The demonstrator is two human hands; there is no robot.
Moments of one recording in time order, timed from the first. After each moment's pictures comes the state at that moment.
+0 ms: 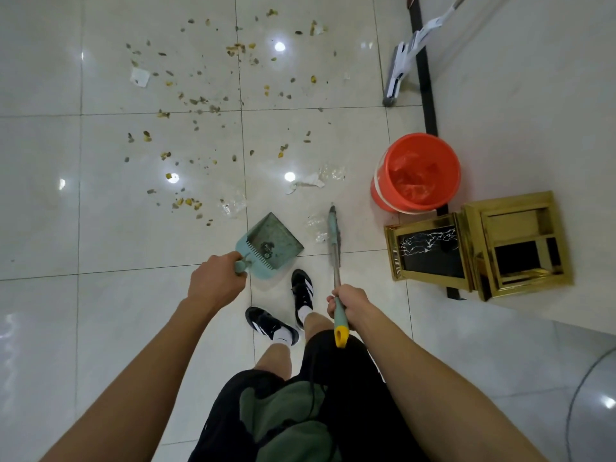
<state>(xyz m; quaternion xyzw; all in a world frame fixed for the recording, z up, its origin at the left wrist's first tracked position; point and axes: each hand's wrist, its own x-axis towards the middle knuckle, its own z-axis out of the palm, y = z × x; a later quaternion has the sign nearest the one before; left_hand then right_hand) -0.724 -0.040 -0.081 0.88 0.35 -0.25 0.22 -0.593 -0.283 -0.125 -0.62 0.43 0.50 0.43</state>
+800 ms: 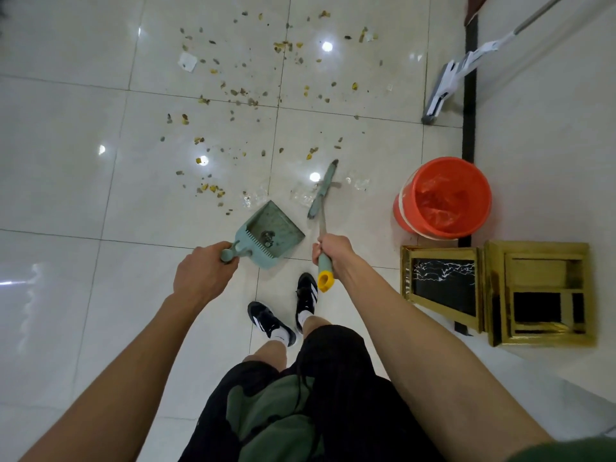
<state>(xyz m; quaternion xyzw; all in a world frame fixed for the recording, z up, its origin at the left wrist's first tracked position) -0.735 -0.023 -0.055 0.84 0.46 -0.18 0.24 -0.518 -0.163 -0.115 -0.61 0.32 0.54 0.48</state>
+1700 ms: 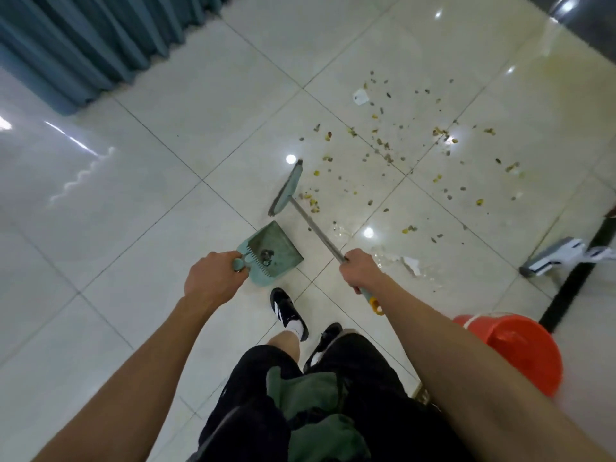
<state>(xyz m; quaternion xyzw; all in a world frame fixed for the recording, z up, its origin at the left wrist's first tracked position) -0.945 0.056 -0.037 0.67 0.68 -0.13 0.26 -0.648 0.043 -0.092 -0.77 -0.40 0.49 -0.05</state>
